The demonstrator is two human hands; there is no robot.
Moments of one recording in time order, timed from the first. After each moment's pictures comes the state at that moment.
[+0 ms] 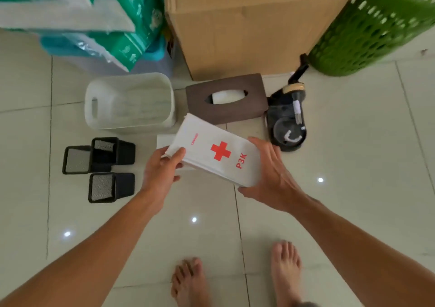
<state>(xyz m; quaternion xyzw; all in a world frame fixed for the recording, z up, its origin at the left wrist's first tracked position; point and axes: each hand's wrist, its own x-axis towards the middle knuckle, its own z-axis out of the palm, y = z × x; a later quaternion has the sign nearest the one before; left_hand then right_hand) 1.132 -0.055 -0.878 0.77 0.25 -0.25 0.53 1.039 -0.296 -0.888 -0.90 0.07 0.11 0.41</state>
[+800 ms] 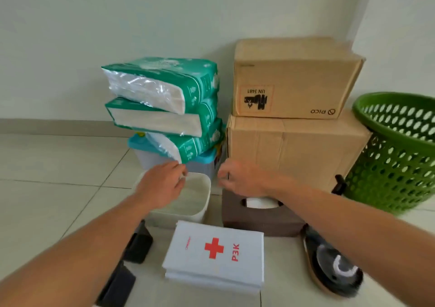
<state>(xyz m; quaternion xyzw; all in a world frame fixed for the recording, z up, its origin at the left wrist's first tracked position) 1.273 0.005 -0.877 0.97 -0.20 0.10 0.08 1.257 -0.239 -0.847 -0.95 -0.24 0.05 0.20</state>
